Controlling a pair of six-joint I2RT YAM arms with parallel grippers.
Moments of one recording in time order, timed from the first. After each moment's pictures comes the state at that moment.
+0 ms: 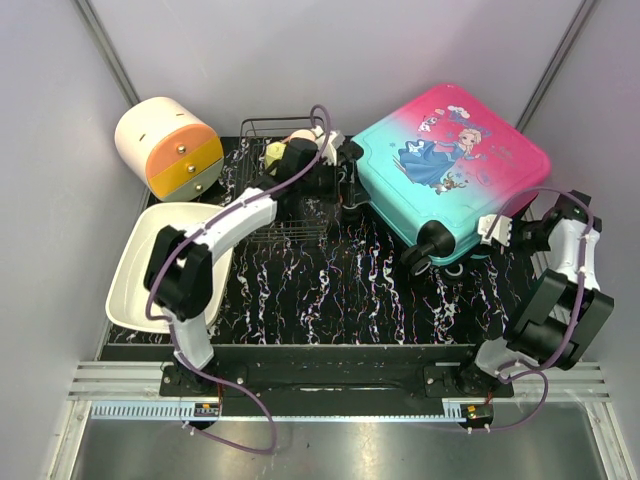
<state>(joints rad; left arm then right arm) -0.59 1.78 1.45 -0.17 0.41 -0.41 -0.55 1.51 1.12 -0.96 -0.63 -1.98</state>
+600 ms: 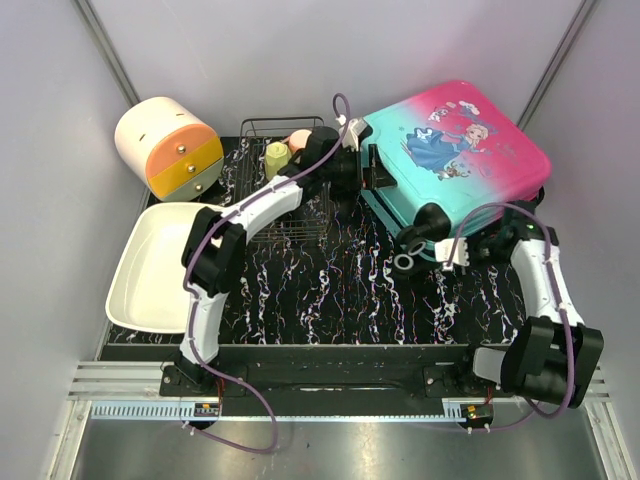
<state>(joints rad) -0.60 2.12 1.79 -0.02 0.56 -0.58 -0.27 1.26 0.95 -0.95 -0.59 -1.98</state>
